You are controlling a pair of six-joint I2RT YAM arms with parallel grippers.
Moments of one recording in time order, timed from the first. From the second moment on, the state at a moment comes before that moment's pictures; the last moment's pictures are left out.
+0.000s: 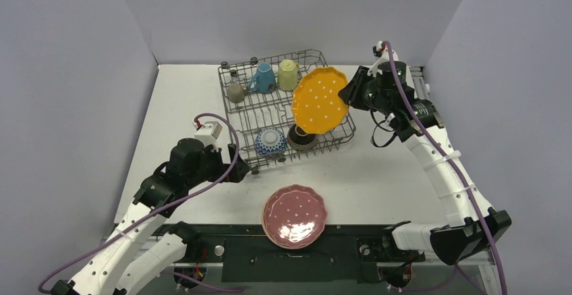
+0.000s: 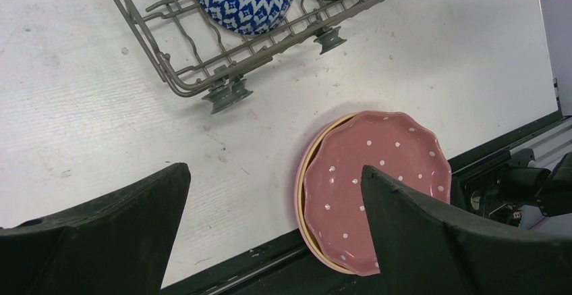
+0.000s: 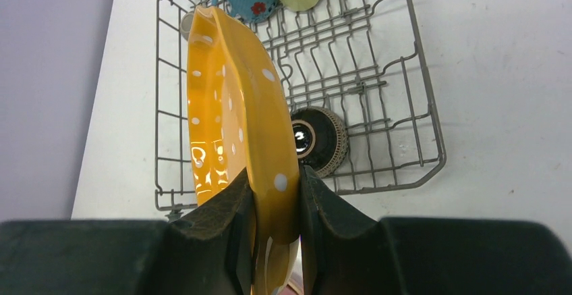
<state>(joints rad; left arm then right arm) -0.53 0.71 0.78 -0.67 0.06 -0.49 0.36 1.27 1.45 -0.66 -0.06 0.50</state>
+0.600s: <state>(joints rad) -0.53 0.68 0.78 -0.67 0.05 -0.49 0.36 1.43 1.48 -0.52 0.15 0.39</state>
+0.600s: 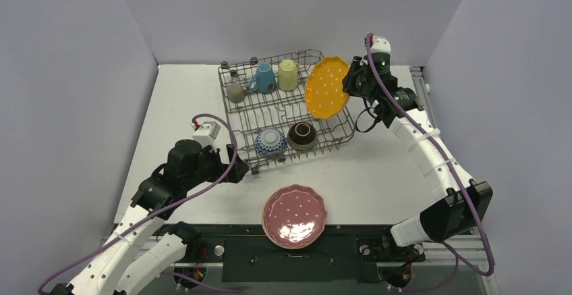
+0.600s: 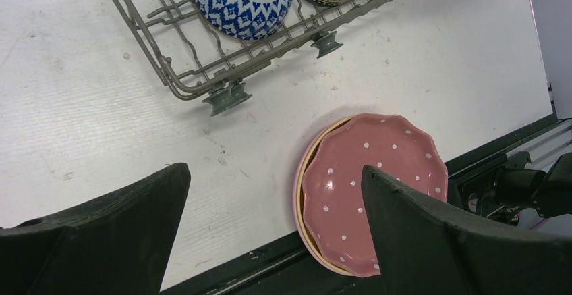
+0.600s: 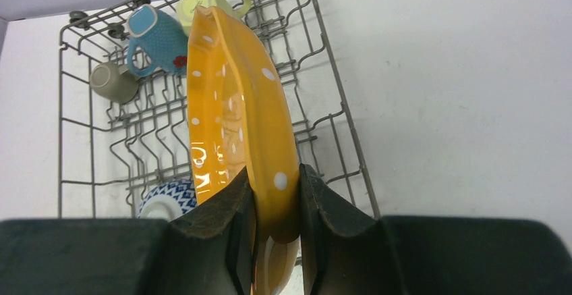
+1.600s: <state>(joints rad) -0.49 0.70 0.78 -0.67 0.05 -0.49 0.50 1.82 1.80 -0.47 0.47 -0.01</state>
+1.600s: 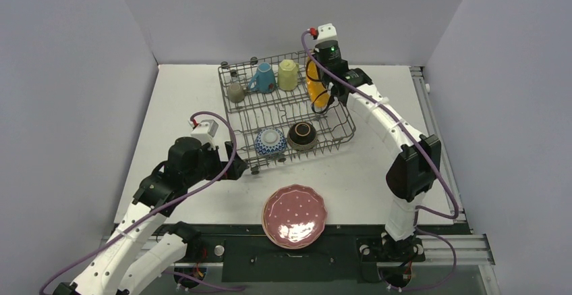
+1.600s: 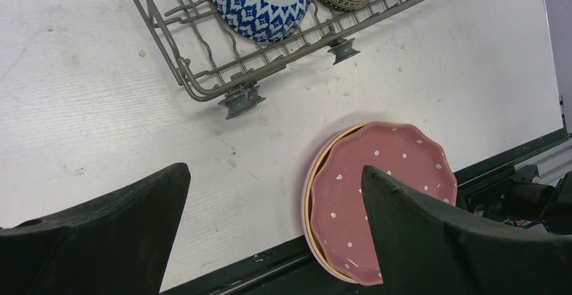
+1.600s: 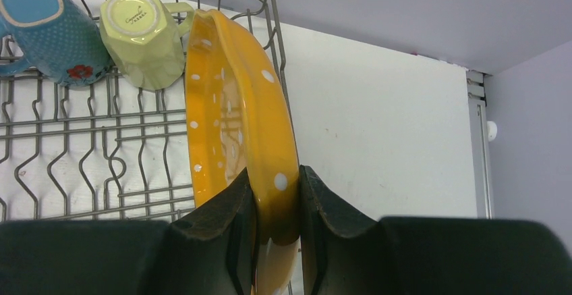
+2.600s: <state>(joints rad) -0.45 0.71 0.78 -0.67 0.07 -0.49 0.52 2.04 1.91 -0.47 0.61 -0.11</state>
